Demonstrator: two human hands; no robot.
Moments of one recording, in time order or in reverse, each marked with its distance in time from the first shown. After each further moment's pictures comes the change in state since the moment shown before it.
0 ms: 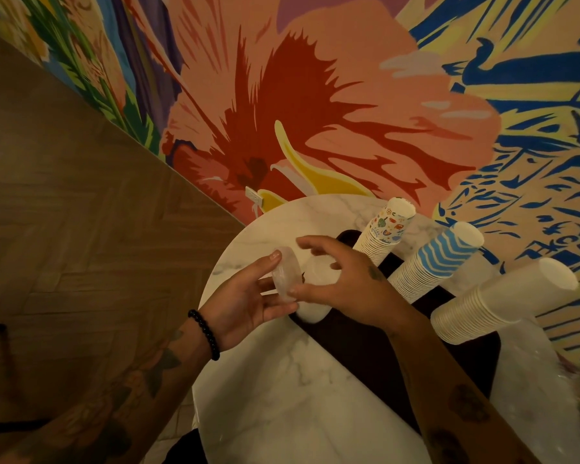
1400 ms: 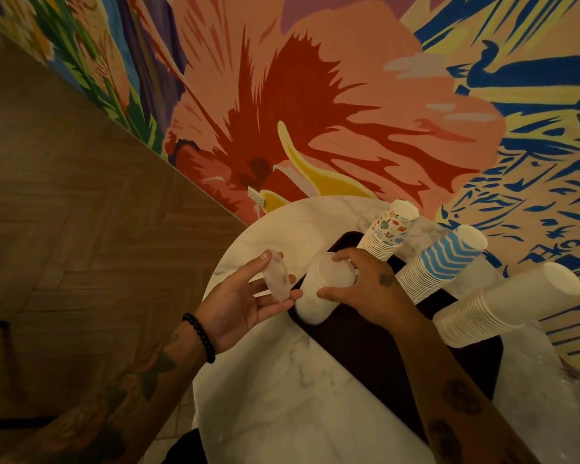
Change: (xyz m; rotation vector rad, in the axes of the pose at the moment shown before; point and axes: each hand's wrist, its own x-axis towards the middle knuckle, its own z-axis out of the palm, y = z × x) left_hand 0.005 -0.003 -0.015 -0.076 0.057 0.000; right_hand 0.006 0.050 -0.002 -0.169 0.149 0.141
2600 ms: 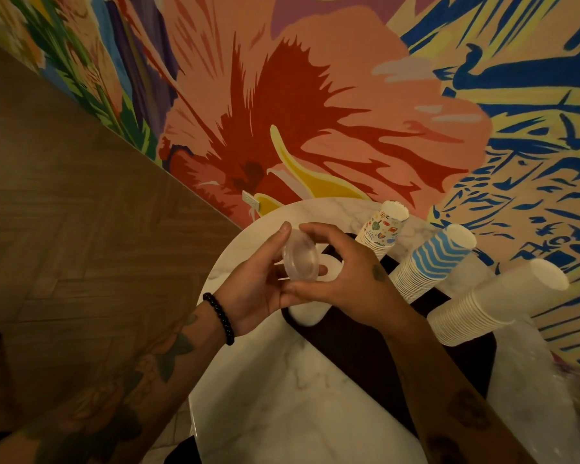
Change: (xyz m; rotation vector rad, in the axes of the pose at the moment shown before) left_hand 0.005 0.012 0.047 0.206 -0.136 0.080; right_hand -0.019 -0.060 -0.021 0.236 -0.023 -0.223
